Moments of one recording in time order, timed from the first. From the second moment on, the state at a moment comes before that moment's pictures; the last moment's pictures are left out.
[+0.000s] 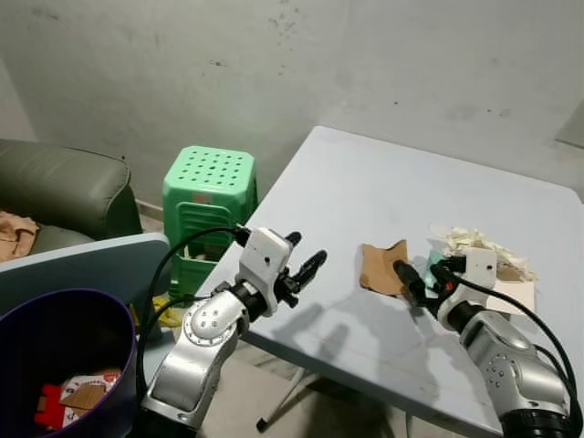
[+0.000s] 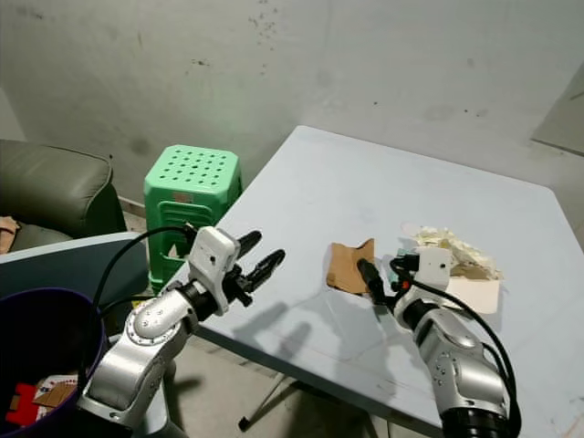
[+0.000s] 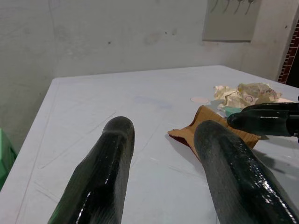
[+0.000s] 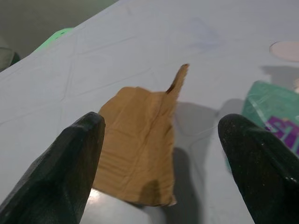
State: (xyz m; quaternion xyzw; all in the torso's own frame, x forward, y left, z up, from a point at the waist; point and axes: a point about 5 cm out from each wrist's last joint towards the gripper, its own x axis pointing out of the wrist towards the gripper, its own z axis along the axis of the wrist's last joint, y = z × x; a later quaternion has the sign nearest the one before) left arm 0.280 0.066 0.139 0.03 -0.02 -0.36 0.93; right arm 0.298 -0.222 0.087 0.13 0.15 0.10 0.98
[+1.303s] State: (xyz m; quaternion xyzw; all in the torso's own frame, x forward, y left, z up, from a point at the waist) left arm 0.278 0.070 0.138 0.02 -0.01 -0.34 0.94; right arm 0.296 -0.215 0.069 0.13 0.21 0.09 0.97
